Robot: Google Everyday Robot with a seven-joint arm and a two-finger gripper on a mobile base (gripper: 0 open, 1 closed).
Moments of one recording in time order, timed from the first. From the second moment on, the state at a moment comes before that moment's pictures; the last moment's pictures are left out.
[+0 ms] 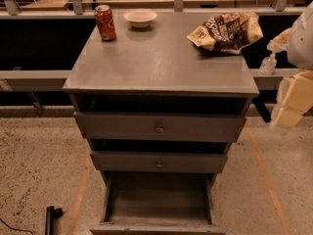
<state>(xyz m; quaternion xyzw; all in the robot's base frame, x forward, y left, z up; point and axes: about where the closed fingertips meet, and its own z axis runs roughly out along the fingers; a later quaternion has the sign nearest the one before) 0.438 -0.217 0.976 -0.60 0.78 -0.03 0.16</state>
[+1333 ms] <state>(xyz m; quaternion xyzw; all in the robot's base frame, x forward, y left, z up) 0.558 -0.224 0.983 -0.52 0.78 0.01 0.35</state>
